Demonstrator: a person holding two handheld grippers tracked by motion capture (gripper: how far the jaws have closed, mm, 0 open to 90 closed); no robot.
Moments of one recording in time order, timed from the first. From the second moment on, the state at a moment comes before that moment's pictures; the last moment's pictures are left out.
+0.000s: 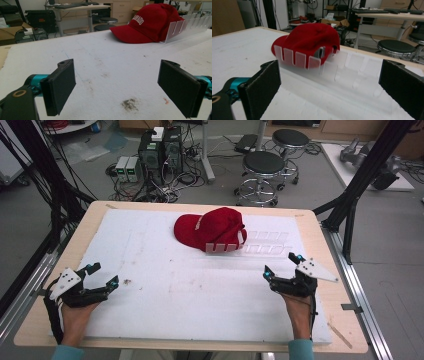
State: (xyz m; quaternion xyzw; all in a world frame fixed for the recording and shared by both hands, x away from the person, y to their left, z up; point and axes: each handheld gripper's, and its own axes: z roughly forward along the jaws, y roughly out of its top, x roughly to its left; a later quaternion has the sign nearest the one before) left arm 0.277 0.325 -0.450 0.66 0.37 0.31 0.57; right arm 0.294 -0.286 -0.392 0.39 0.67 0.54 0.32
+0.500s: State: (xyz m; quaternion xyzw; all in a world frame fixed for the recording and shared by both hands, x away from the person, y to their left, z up) left arm 0.278 0.324 -0.450 0.67 0.37 0.31 0.56; right arm 0.354 -0.259 -0.336 0.38 0.70 0.52 0.31
